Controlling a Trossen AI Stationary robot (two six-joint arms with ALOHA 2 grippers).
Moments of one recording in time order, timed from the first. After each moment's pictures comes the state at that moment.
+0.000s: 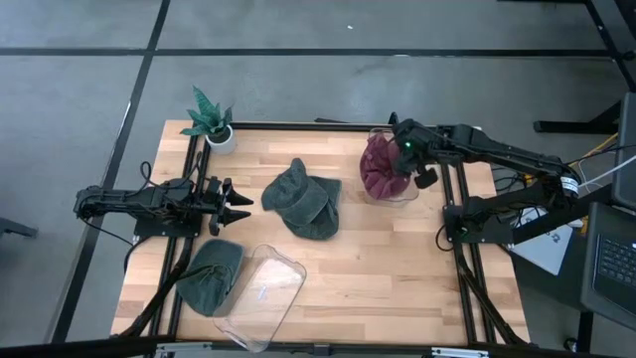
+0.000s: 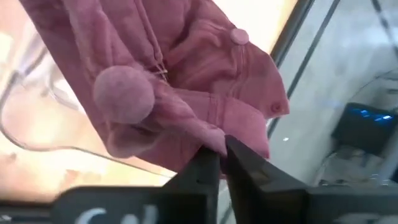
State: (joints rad) left arm -0.01 0.04 0.04 -0.06 0.02 -0.45; right arm -0.35 1.19 1.19 -1.10 0.33 -0.97
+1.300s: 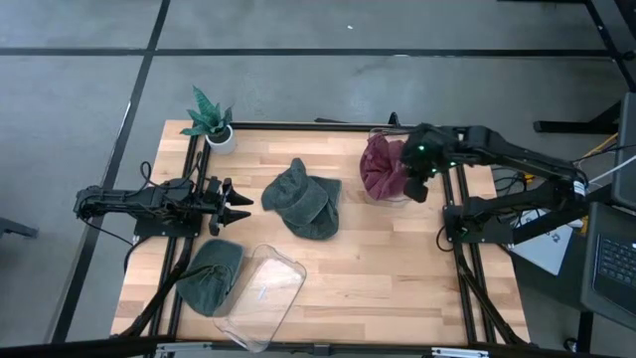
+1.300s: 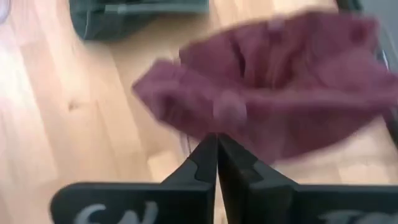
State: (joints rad) left arm -0.01 0.04 0.04 -0.06 0.02 -0.45; right arm -0.32 1.11 1.22 -1.19 0.03 0.02
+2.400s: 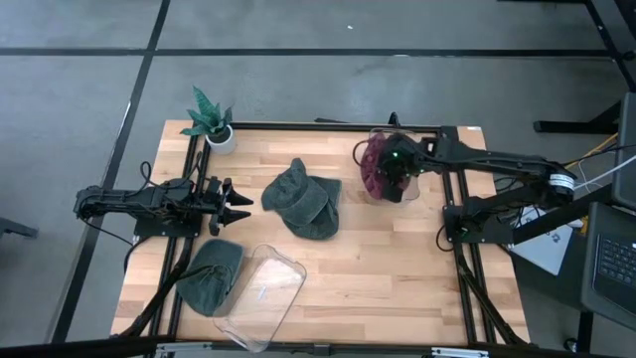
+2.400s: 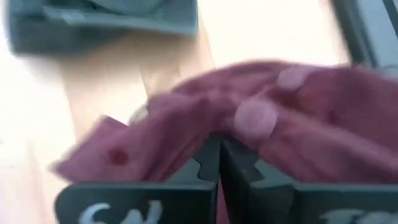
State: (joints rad) left arm -0.01 0.04 0.04 -0.06 0.02 -0.45; right arm -0.34 1.23 0.99 -0.77 0.08 -0.12
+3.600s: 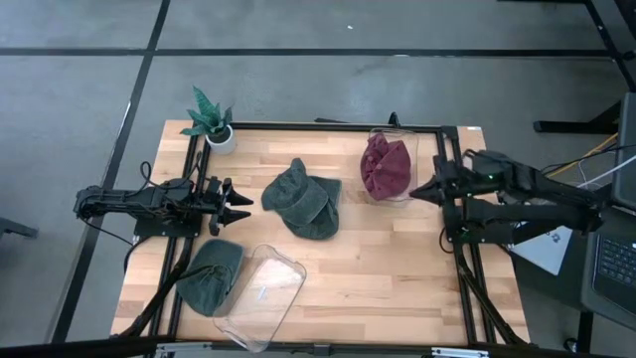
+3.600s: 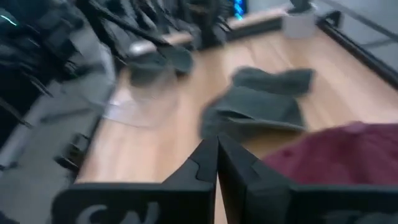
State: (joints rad) left arm -0.01 0.04 0.04 -0.06 0.02 -0.45; right arm -0.15 0.45 0.69 -0.58 -0.20 0.19
